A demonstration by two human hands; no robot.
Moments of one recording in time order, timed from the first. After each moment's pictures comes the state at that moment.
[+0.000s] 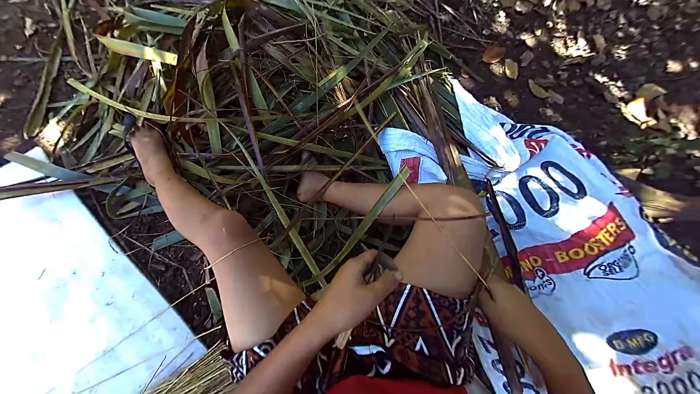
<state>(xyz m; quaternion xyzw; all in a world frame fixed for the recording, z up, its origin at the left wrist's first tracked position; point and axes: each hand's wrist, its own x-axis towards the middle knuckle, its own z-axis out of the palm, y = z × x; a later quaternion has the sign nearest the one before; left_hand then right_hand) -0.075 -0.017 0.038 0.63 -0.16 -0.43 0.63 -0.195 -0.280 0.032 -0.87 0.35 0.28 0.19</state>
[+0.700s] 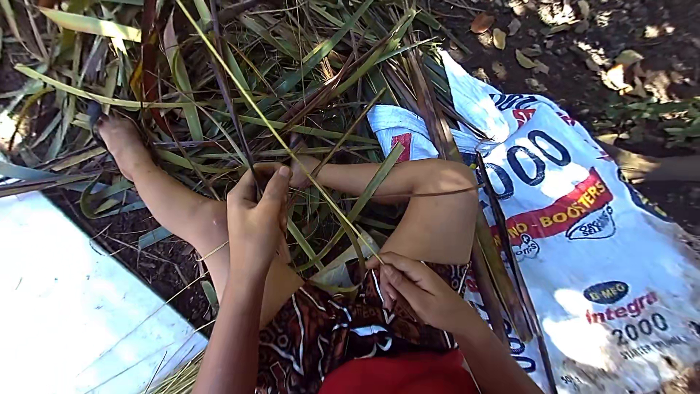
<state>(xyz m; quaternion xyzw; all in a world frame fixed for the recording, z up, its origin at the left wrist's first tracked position) -0.009 0.037 0.062 0.68 -0.02 -0.07 0.73 -0.171 -0.174 0.026 -0.72 0.00 0.13 0.68</state>
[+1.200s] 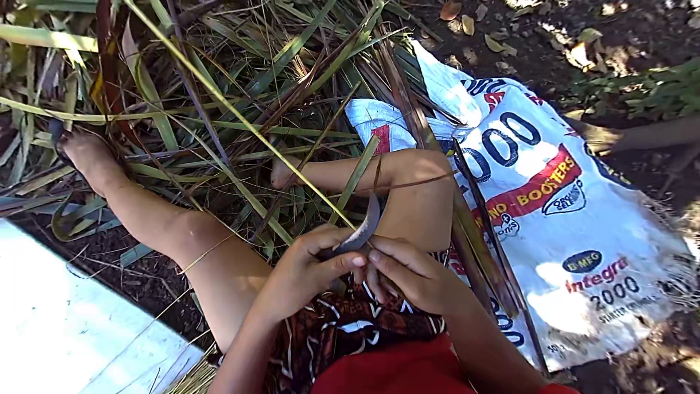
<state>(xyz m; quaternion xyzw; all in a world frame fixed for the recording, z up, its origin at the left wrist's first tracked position) -0.053 0.016 0.036 0.57 -0.28 -0.36 0.68 -0.146 -0.181 0.053 -0.70 -0.09 0.12 0.70</state>
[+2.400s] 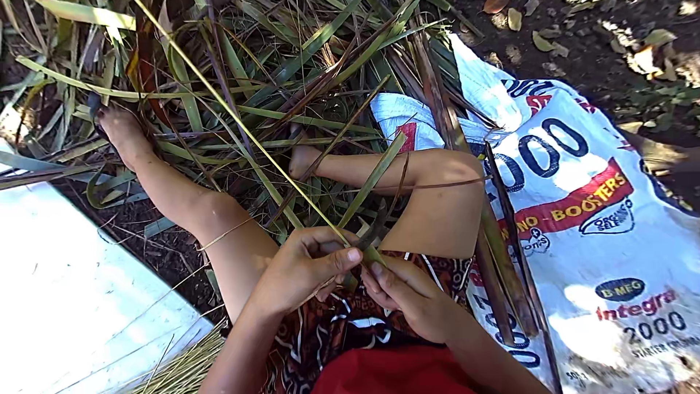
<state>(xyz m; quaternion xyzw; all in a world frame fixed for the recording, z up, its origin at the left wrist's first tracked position) -0.058 0.039 0.051 0.48 -0.13 -0.44 0.75 -0.155 -0.149 0.049 -0.63 -0.03 0.16 0.76</state>
